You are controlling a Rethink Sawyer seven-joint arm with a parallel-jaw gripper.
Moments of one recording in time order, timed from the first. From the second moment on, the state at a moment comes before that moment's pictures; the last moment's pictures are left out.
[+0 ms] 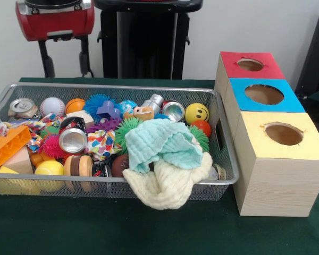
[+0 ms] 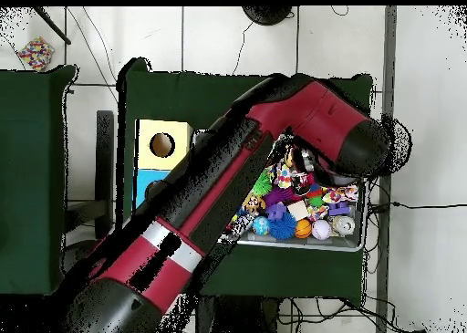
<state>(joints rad) 0.08 0.10 -1.24 0.77 -1.76 -1.28 3.88</state>
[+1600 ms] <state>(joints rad) 0.03 0.18 -1.24 0.68 -1.76 -1.03 3.88</state>
